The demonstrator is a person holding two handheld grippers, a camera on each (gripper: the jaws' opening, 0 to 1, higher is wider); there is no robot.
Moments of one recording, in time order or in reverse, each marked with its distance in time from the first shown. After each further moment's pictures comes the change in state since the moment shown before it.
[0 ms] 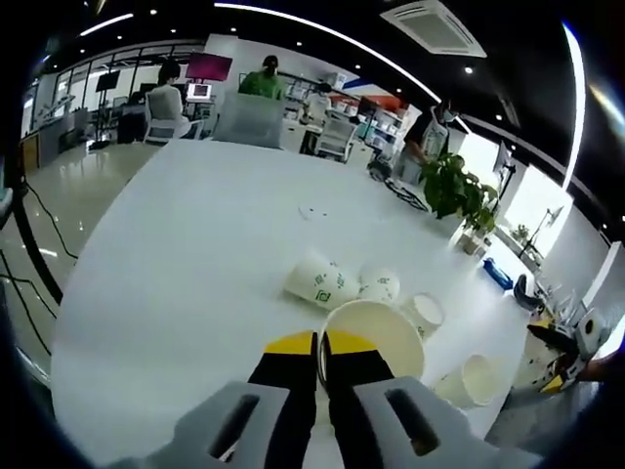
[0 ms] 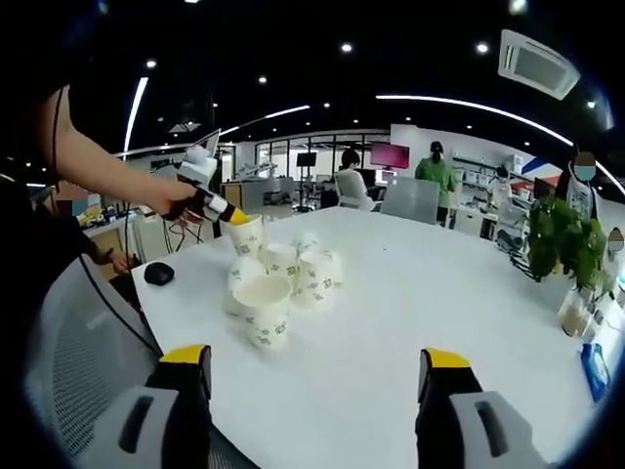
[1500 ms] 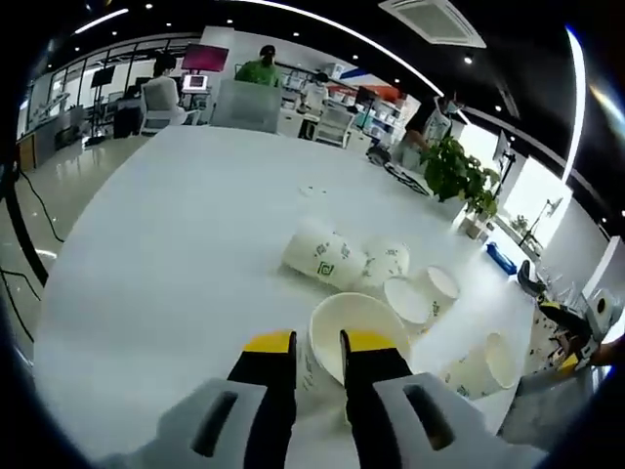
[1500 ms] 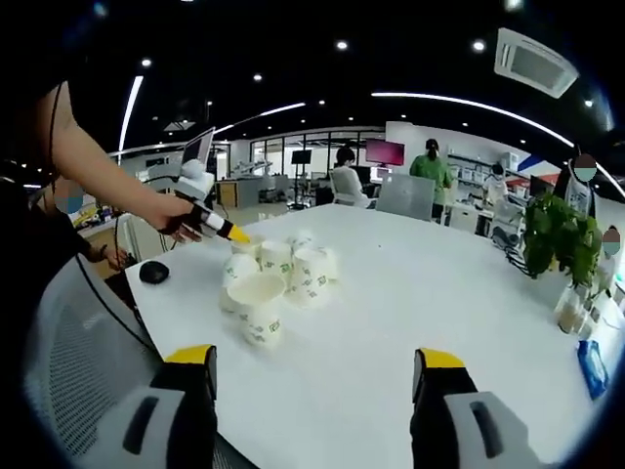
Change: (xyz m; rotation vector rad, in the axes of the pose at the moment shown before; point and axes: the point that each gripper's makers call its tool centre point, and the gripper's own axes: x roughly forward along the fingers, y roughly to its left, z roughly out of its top) left arm 0.034 0.008 -0.042 0.023 0.062 -0.007; right arm 0.000 -0.004 -0.003 -0.002 0.020 -0.022
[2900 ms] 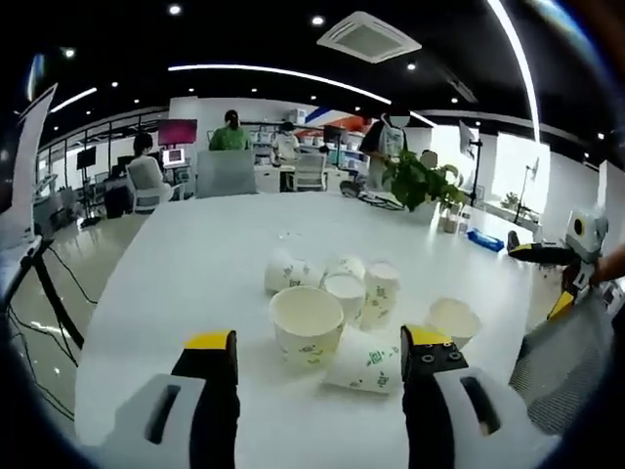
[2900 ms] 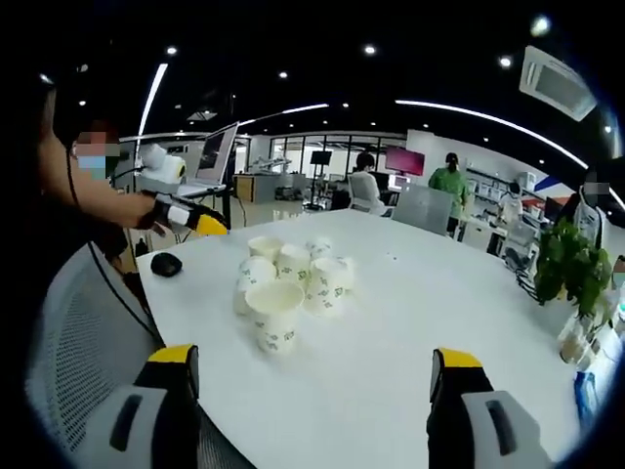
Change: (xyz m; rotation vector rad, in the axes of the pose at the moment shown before) left arm -0.081 -0.036 -0.006 0.182 -0.230 -0.002; right arm -0.001 0.015 0.011 -0.078 -0.007 0.046
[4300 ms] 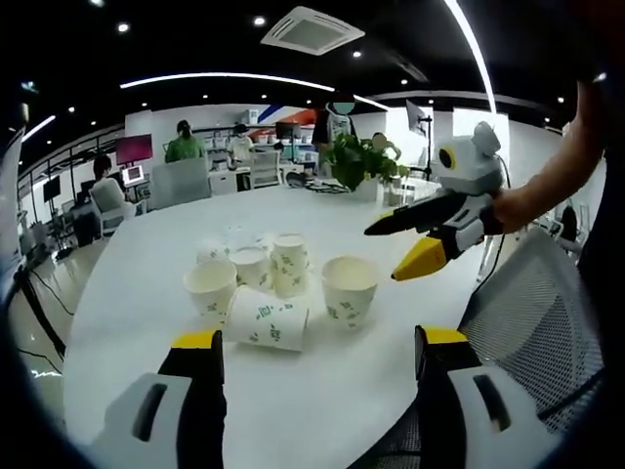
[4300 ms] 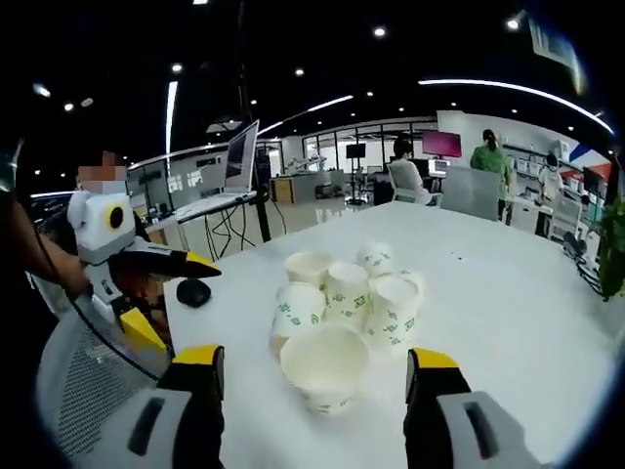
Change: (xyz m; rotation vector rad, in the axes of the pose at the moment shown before) left arm -0.058 -0.100 -0.047 0.199 0.034 -0.145; right arm 0.085 0.045 0.037 0.070 0.018 0.227
